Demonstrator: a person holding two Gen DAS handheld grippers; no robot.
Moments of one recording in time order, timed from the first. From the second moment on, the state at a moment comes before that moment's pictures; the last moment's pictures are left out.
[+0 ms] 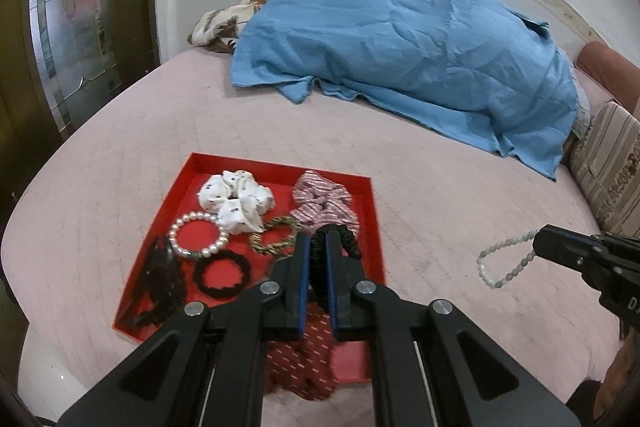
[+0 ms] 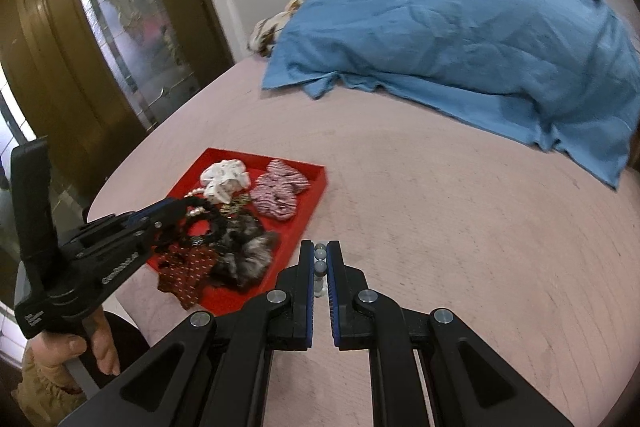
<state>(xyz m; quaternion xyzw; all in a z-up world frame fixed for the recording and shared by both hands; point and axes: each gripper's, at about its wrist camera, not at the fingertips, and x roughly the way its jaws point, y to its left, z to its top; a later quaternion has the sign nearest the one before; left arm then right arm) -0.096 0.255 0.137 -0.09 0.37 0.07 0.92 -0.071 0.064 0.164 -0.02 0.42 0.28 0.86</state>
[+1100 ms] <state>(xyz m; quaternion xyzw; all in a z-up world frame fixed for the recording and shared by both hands) -0.091 0.371 0.078 -0.18 0.38 0.13 0.90 0.002 0.235 0.137 -0.08 0.45 0.32 0.83</state>
